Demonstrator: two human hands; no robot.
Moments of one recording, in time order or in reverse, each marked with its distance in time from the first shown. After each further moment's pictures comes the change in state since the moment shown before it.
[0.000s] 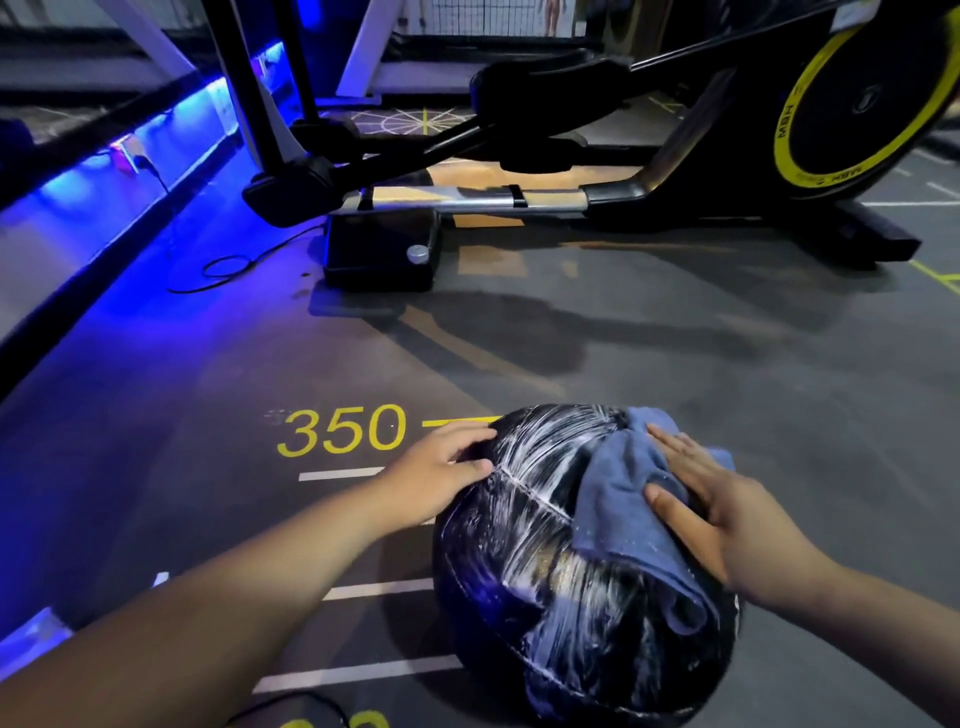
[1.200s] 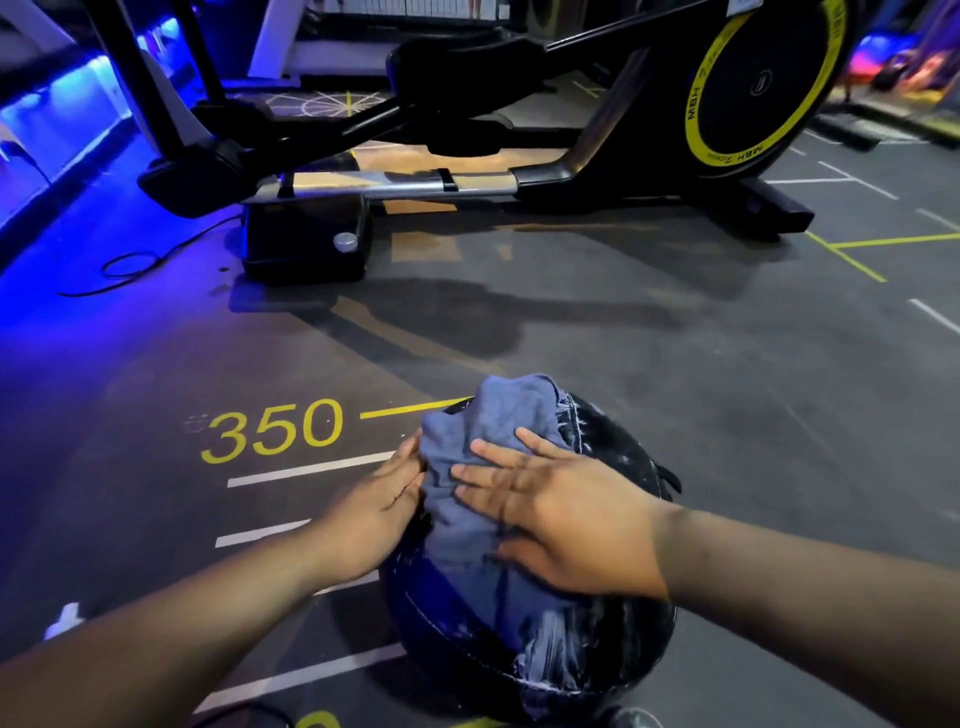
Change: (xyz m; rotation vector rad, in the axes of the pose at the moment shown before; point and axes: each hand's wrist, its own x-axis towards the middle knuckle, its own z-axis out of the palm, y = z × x) left_hand -0.016 -0.038 0.043 0.170 -0.050 0.115; right_hand 0.003 -0.058 0.022 -0.493 -0.286 -0.571
